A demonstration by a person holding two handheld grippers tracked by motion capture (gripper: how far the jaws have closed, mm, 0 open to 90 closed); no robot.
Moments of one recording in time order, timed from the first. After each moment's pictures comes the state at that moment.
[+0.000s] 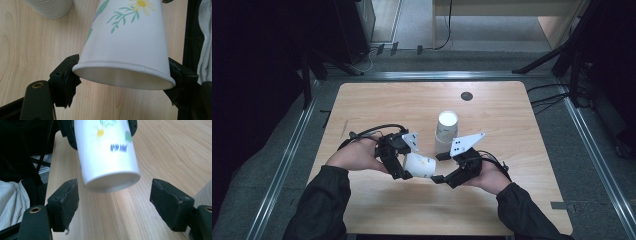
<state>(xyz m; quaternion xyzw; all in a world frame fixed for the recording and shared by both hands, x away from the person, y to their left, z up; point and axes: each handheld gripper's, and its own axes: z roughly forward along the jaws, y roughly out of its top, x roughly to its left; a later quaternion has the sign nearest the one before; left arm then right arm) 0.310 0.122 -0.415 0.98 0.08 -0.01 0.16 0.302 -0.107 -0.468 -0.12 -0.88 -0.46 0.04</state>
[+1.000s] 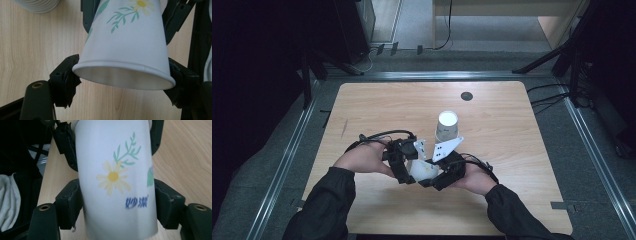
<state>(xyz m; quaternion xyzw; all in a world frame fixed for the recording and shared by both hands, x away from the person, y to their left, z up) 0.310 0.104 -0.432 0.99 0.07 -0.02 0.13 0.303 -0.070 -0.489 -0.09 -0.89 -0.44 0.05</state>
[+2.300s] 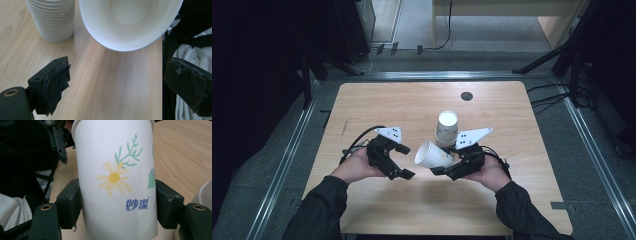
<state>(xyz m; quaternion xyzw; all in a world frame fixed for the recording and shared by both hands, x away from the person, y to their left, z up) 0.306 0.161 -0.436 0.90 0.19 -0.07 0.39 0.311 -0.116 -0.459 -0.13 -0.84 -0.52 0.04</state>
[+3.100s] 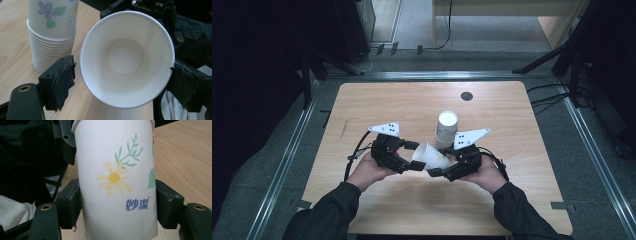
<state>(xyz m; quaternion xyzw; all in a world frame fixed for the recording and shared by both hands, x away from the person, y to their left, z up) 0.307 0.154 -0.440 0.82 0.23 -0.08 0.51 0.311 -0.109 -0.465 -0.13 -0.83 -0.54 0.07</state>
